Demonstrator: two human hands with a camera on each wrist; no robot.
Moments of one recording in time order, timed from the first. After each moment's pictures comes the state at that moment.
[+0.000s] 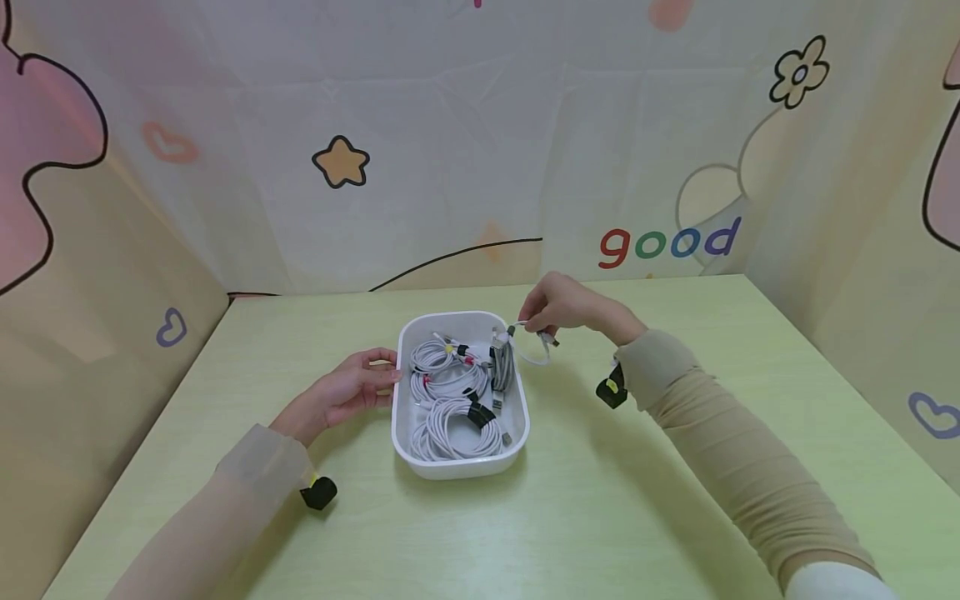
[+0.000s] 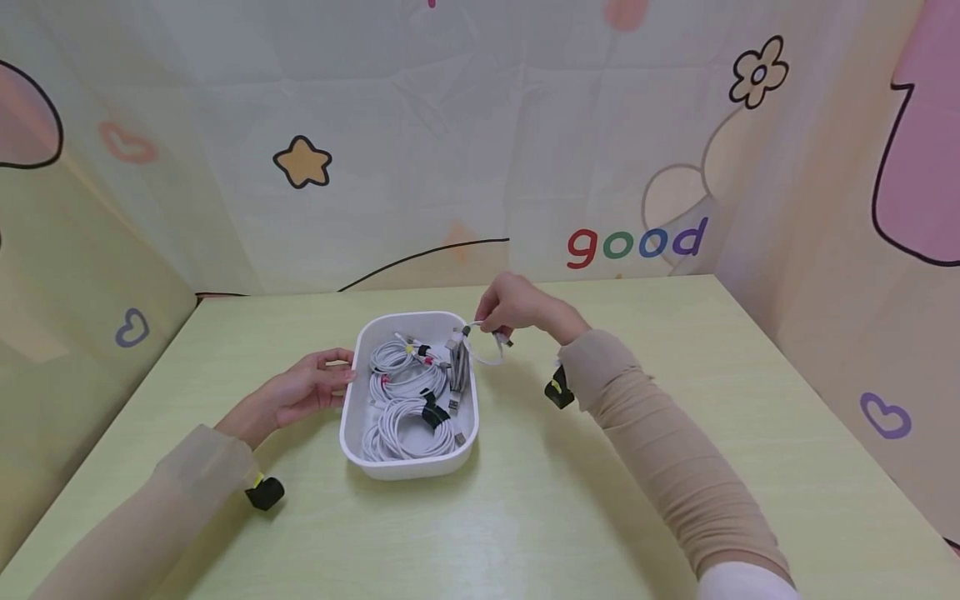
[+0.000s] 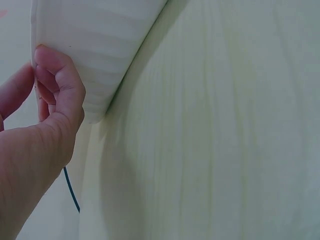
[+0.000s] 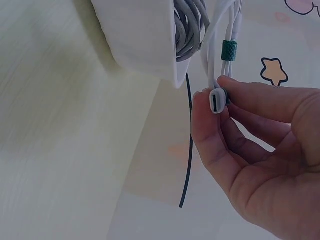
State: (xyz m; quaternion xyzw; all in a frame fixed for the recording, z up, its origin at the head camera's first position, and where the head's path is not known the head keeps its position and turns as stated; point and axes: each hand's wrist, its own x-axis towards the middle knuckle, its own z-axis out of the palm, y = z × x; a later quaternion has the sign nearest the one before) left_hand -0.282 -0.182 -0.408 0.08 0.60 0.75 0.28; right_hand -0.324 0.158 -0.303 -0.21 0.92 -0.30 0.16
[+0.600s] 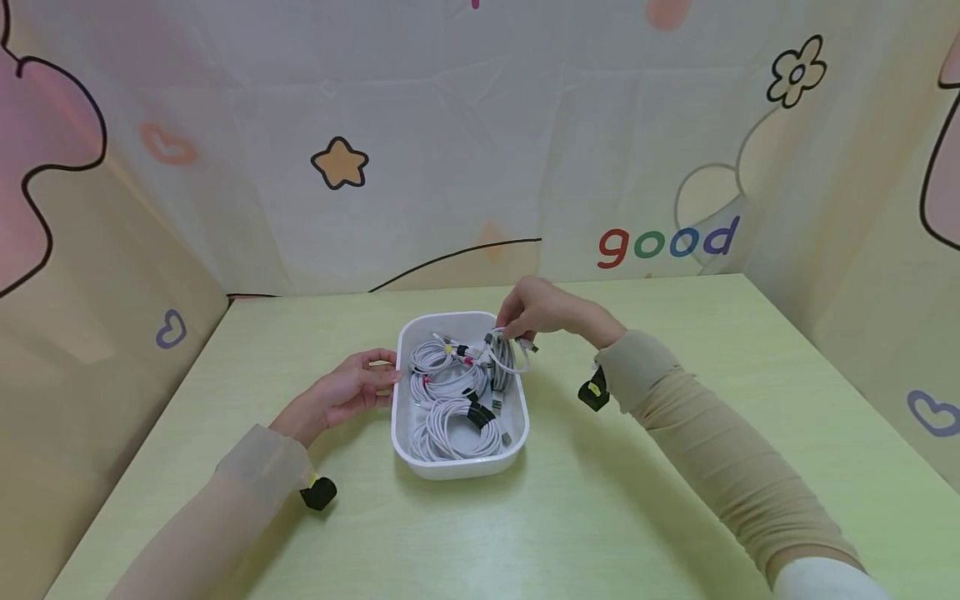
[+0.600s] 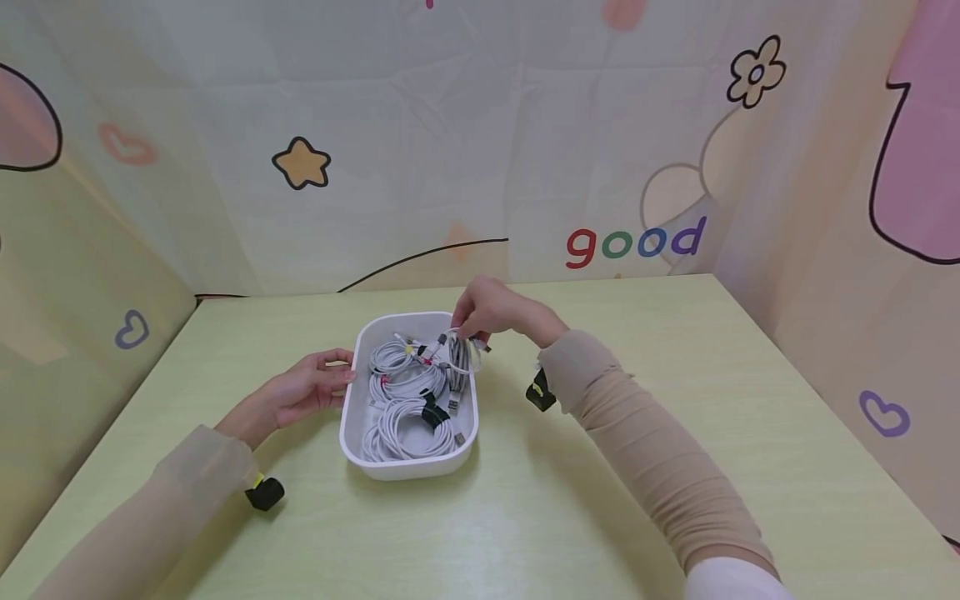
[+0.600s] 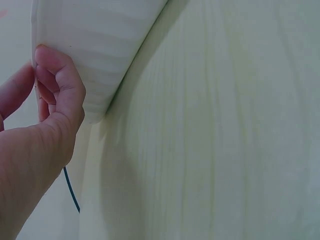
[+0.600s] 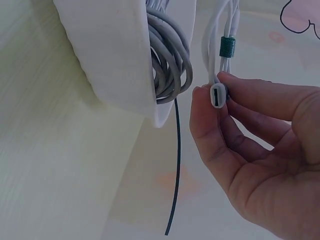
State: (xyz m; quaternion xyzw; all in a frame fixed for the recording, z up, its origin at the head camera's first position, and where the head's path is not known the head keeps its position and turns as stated) left_hand -0.282 -0.180 -0.407 0.06 0.61 0.74 0.27; right_hand -0.319 0.131 -0.302 -0.23 0.91 -0.30 0.18
